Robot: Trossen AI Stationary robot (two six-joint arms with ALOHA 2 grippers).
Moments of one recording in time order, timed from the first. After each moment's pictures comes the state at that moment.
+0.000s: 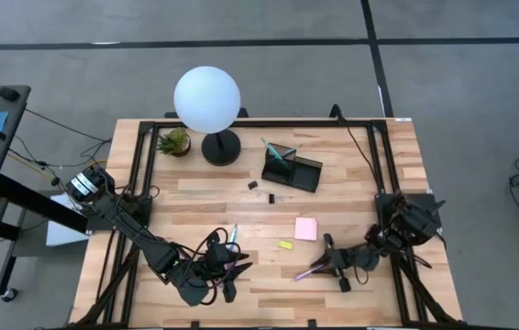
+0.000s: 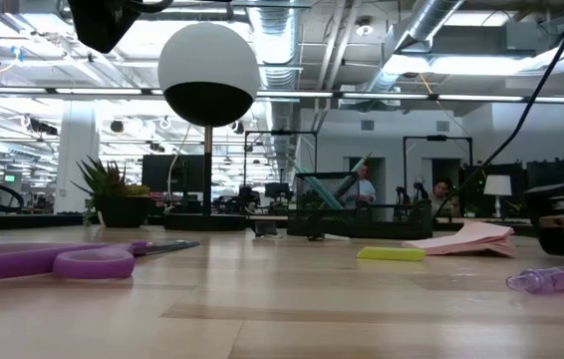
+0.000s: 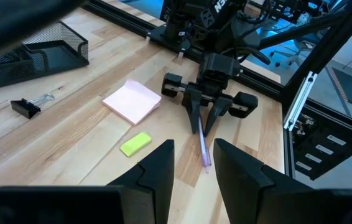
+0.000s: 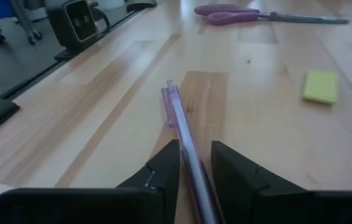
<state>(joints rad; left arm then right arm) -0.72 1.69 1.03 0.12 -0.90 -0.81 0.87 2.17 0.23 1.46 0.47 0.29</state>
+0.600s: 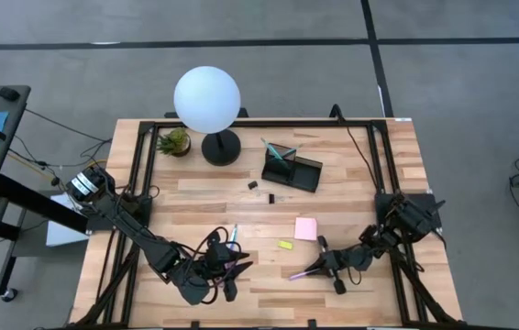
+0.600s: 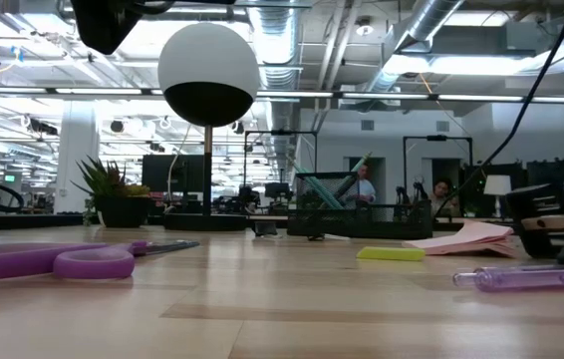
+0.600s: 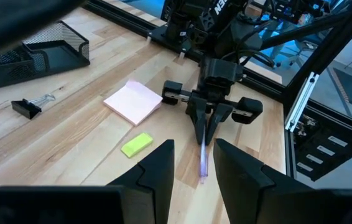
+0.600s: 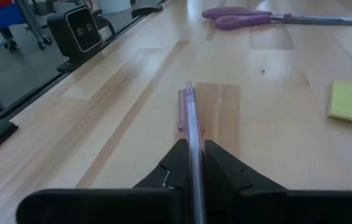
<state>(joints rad) -0.72 1.69 1.03 0.12 -0.90 -0.81 0.80 2.17 0.29 1.43 0.40 0.26</state>
